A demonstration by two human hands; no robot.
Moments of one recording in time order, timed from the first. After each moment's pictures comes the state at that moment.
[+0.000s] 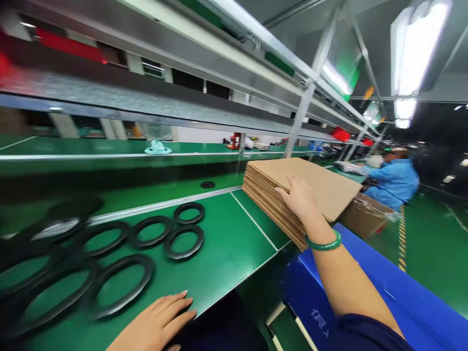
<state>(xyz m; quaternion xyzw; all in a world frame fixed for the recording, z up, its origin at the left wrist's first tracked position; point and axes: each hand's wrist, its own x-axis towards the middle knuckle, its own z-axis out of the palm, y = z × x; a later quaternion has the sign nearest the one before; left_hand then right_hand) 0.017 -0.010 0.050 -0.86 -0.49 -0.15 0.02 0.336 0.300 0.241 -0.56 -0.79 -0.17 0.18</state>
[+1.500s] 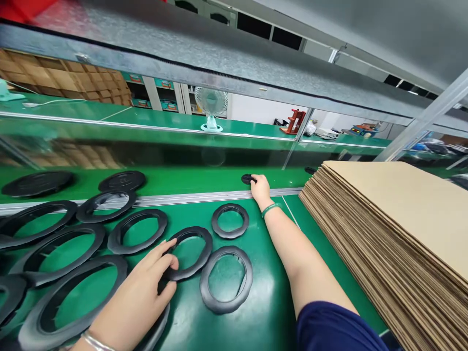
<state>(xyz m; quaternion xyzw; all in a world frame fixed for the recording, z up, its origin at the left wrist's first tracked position) -0.079 0.060 0.056 -0.53 -0.81 -0.24 -0.04 -0.017 0.481 0.006 -0.38 -0.82 0.27 0.32</state>
